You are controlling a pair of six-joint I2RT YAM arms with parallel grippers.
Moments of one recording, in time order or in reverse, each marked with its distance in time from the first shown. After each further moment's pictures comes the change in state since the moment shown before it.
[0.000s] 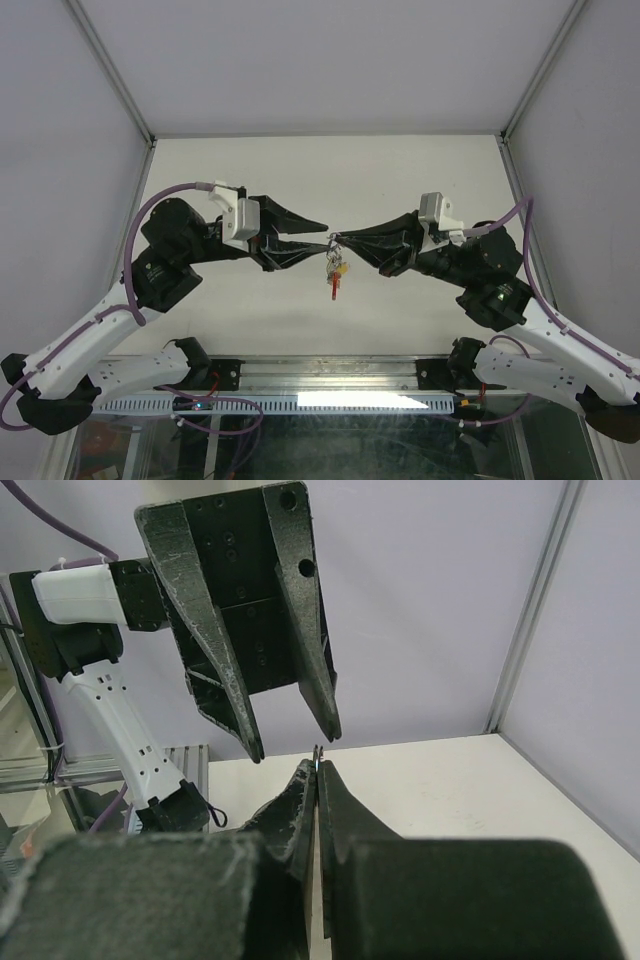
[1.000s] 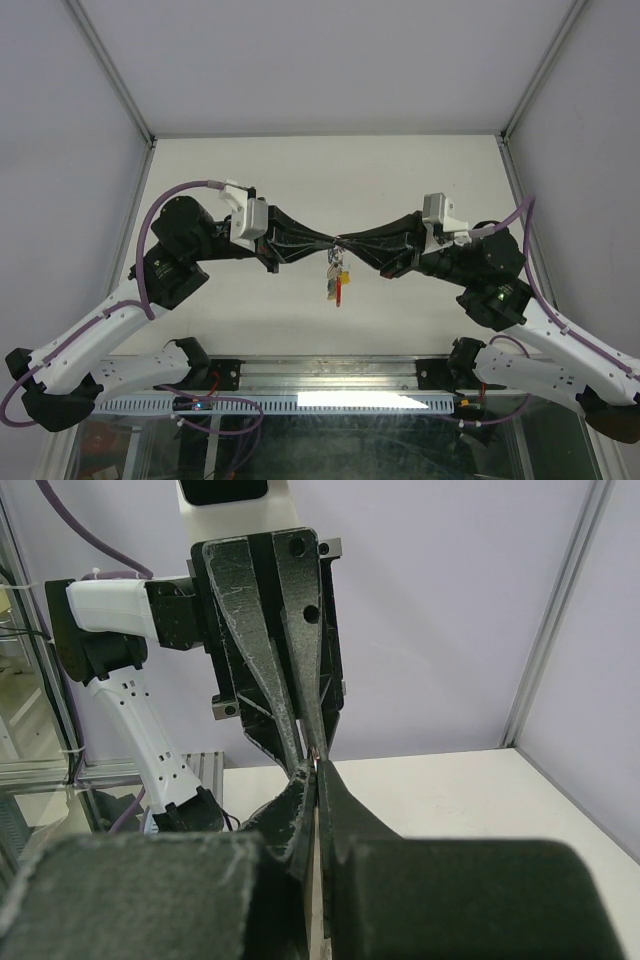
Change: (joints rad) left arm 0.000 0.028 -0.018 0.030 0.053 -0.022; right arm 0.000 0.000 0.000 0.030 -0.045 0.025
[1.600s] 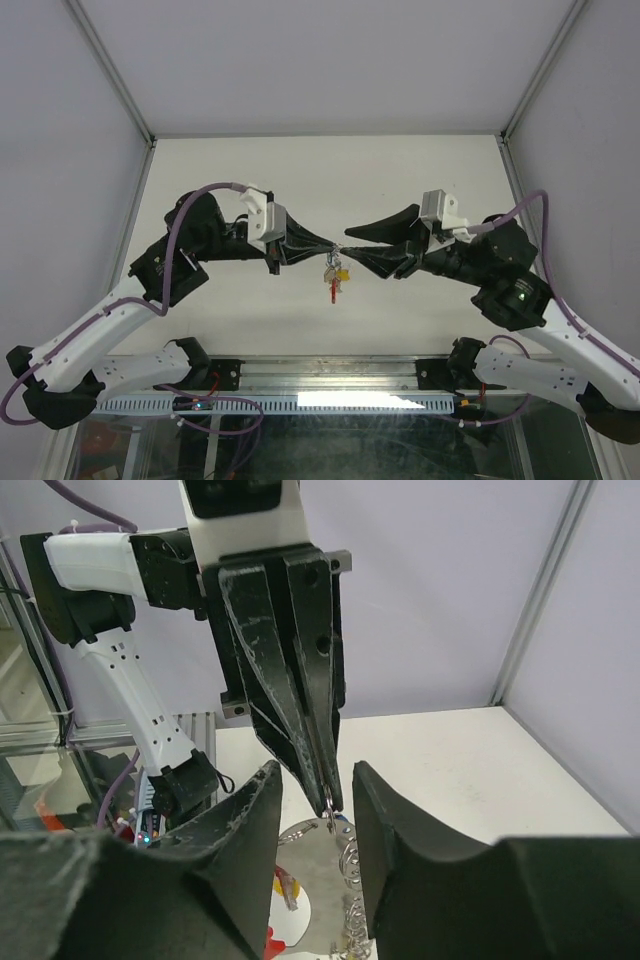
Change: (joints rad) left arm 0.000 0.012 0.022 -0.170 -0.032 0.094; right arm -0.002 -0.006 0.090 -0.215 0.011 -0.059
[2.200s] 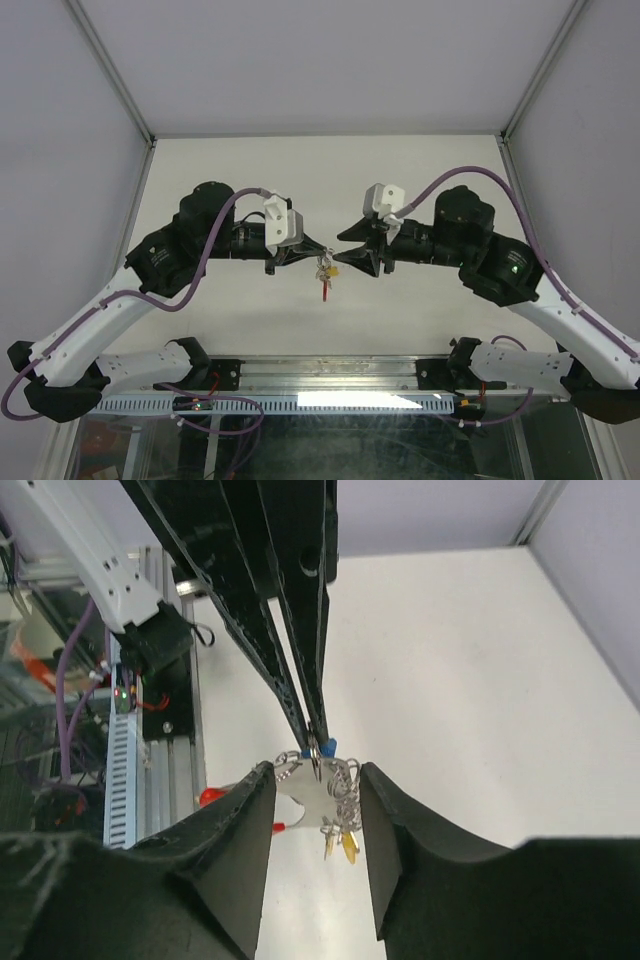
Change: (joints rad) left arm 0.000 0.066 0.142 -0.389 -0.082 0.226; right arm 0.000 0.187 0.305 -0.541 0.012 -0.214
